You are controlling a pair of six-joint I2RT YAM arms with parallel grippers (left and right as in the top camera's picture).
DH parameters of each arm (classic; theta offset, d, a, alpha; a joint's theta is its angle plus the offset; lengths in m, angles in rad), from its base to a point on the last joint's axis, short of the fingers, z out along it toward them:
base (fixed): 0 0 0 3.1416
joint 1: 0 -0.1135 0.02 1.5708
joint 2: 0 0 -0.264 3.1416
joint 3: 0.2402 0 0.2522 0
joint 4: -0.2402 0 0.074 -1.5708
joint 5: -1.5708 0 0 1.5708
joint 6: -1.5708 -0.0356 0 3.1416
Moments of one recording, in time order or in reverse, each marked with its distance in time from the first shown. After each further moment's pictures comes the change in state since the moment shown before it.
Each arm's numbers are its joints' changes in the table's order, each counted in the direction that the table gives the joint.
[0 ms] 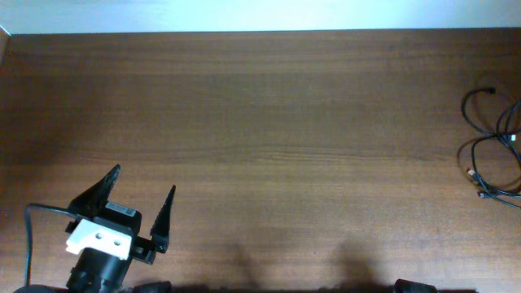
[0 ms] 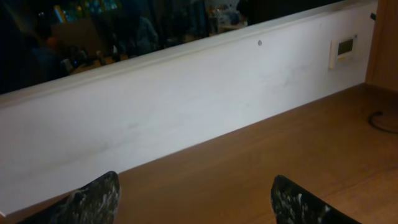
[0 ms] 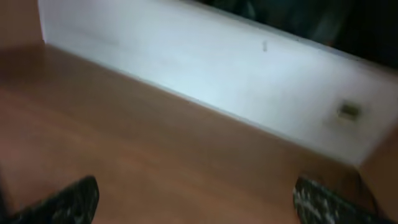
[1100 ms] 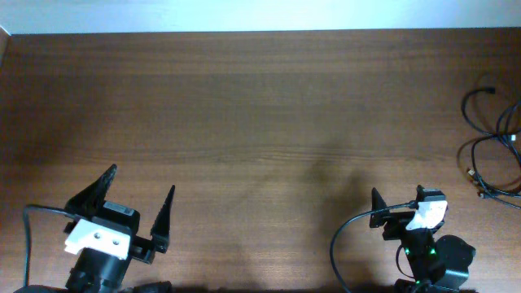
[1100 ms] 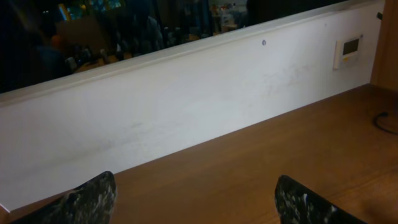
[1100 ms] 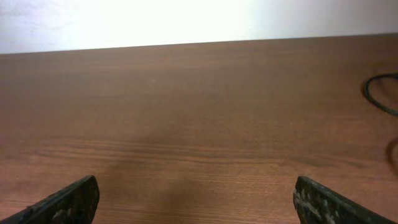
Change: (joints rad) left arm 0.000 -0.001 0.000 -0.002 0.016 0.003; right arm -0.001 0.012 -1.242 1.064 -0.167 -0.354
